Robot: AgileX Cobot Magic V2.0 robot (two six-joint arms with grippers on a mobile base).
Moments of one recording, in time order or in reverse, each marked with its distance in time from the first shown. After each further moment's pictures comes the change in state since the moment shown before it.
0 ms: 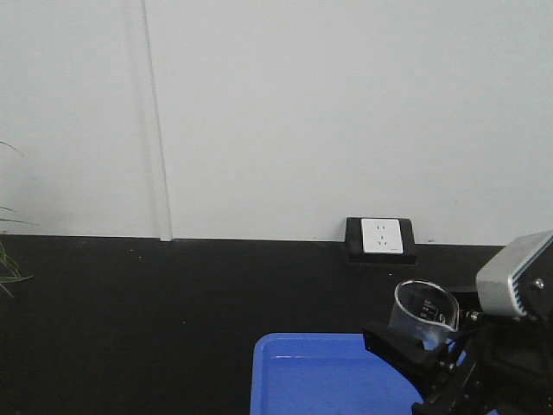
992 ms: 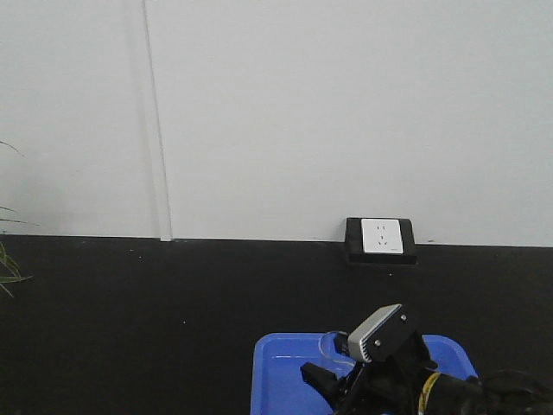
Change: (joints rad) left arm 0.000 0.000 0.000 0.000 0.000 0.000; right arm 0.000 0.682 -0.006 1.033 -0.243 -1.243
